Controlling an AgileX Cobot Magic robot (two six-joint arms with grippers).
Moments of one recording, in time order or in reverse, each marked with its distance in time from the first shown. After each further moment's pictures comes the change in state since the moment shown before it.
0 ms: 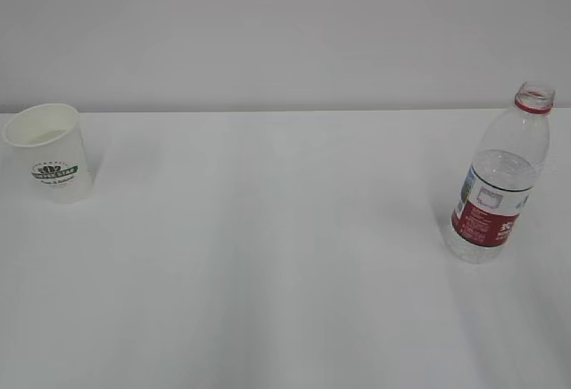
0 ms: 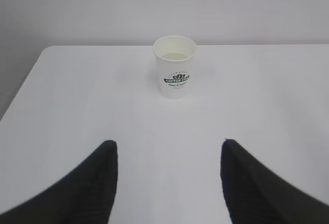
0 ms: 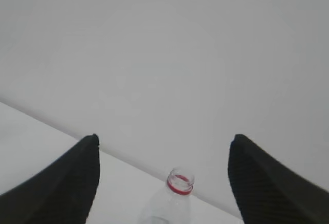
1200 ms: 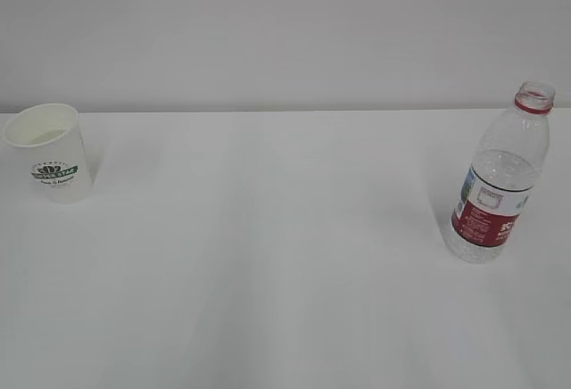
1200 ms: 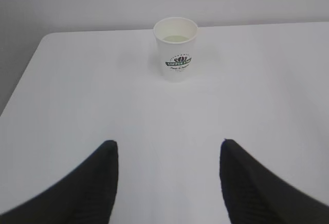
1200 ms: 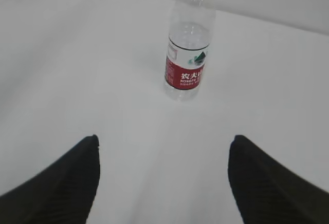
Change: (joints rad) left arm 0.000 0.000 0.000 0.000 0.049 0.035; right arm 0.000 -0.215 -0.233 -0.465 1.025 0.688
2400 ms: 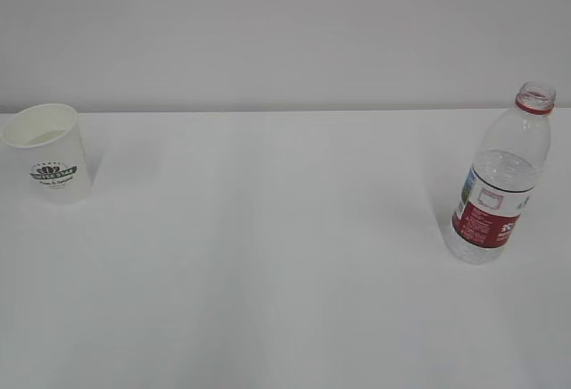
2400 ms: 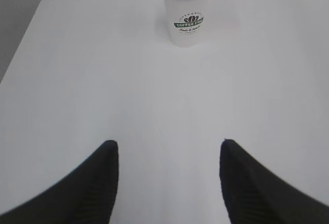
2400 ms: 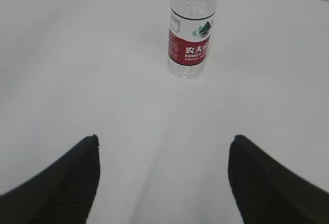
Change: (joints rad) left arm 0.000 0.000 0.111 0.040 0.007 0.003; right arm 0.000 -0.056 0.055 0.008 0.061 0.045
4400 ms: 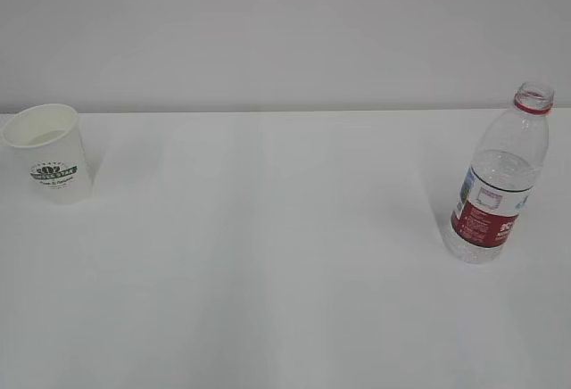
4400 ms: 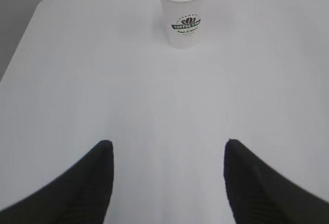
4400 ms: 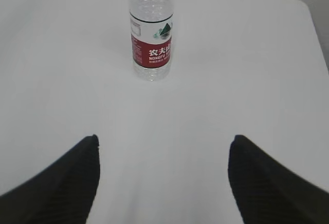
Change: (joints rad) left arm -0.010 0.000 0.000 0.000 -0.006 0.002; right arm -0.127 -0.016 0.003 -0.023 -0.007 0.000
